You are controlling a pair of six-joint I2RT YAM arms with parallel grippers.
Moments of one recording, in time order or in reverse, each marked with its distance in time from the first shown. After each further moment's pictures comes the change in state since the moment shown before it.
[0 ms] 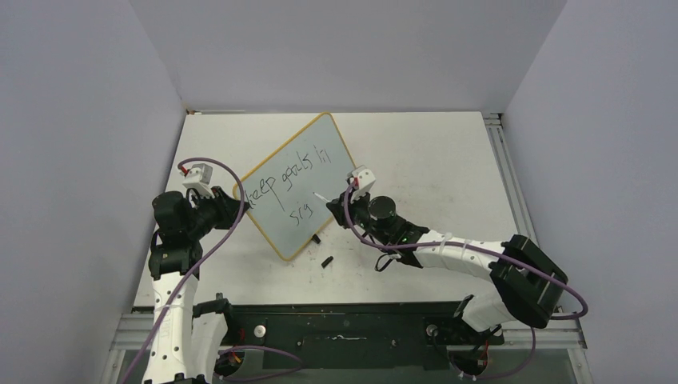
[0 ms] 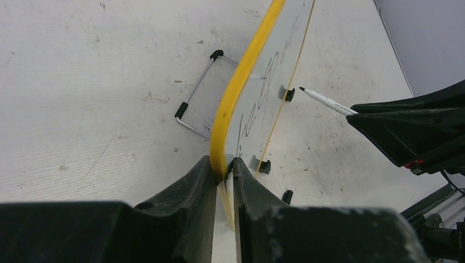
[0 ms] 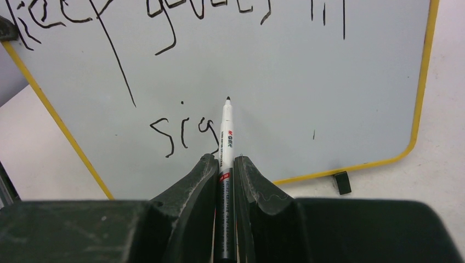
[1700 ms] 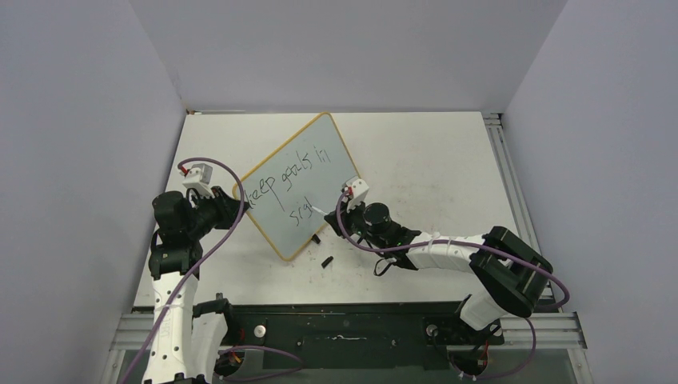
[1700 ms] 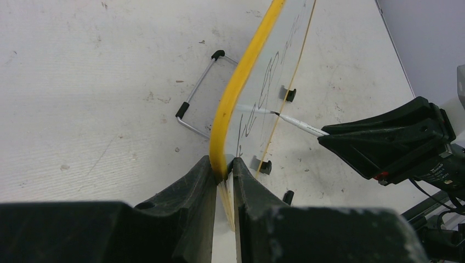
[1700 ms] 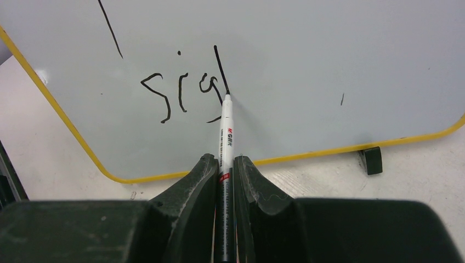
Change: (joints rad) left arm 0.000 0.001 0.000 0.000 -0.006 0.000; right arm -0.005 0.111 -0.053 0.079 -0.074 0.017
